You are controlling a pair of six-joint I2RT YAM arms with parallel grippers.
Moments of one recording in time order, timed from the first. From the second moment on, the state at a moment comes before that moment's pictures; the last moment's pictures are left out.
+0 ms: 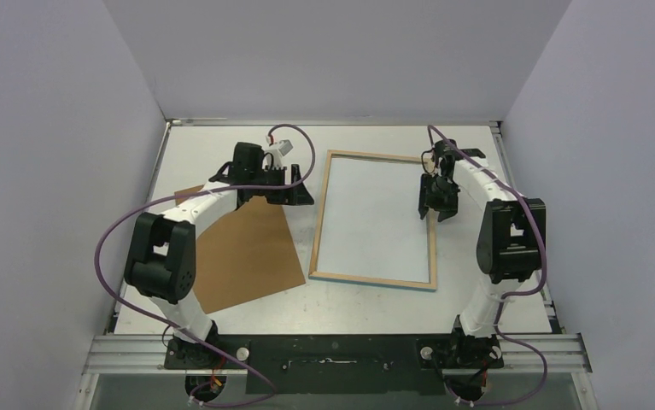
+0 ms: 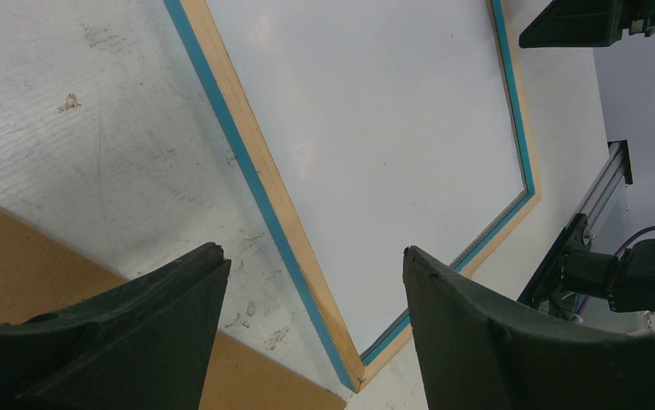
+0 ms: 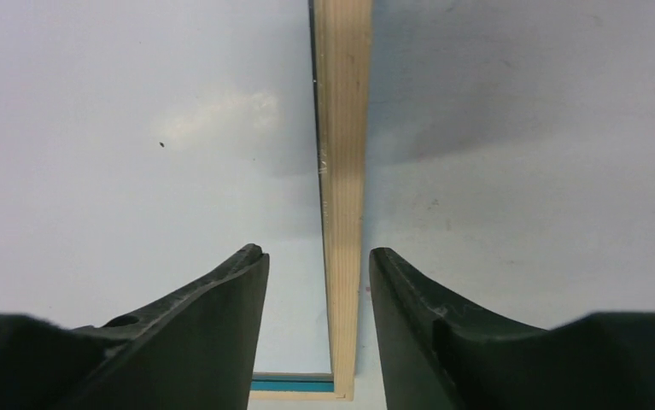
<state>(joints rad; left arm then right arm) -0.30 1.71 1.14 -0.18 0.63 -0.30 0.08 1.85 1.40 -0.93 -0.01 0.21</state>
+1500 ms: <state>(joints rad) -0.43 2.10 1.52 -0.44 0.41 -0.46 0.02 1.85 1.21 -0.57 -0.23 0.42</state>
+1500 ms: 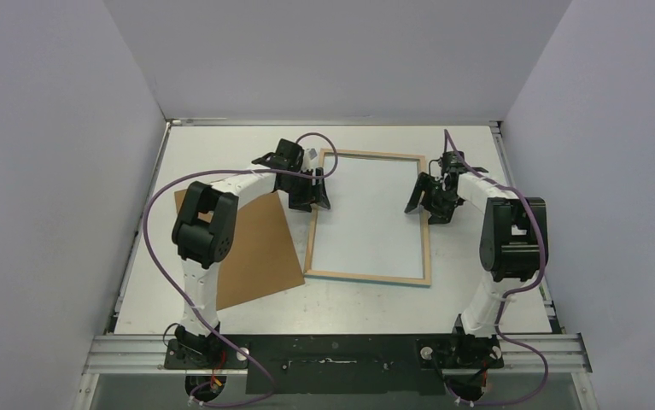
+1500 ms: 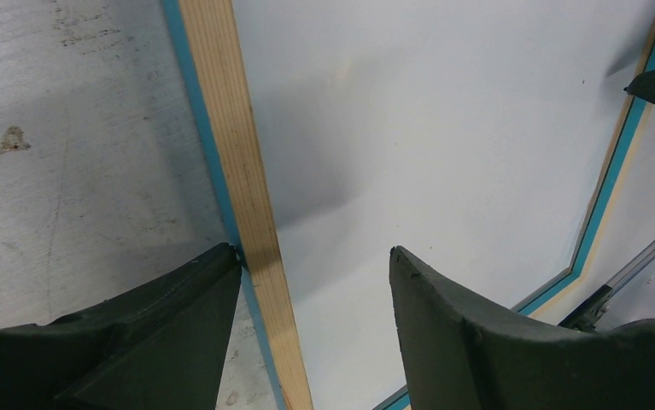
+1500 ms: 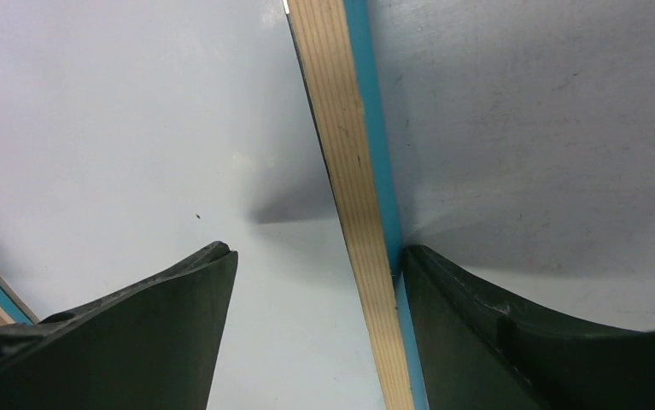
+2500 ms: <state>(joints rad) -0.11 1.46 1.26 -0.66 -0.07 -0.42 0.52 1.86 1.60 -0.59 -0.19 0.54</state>
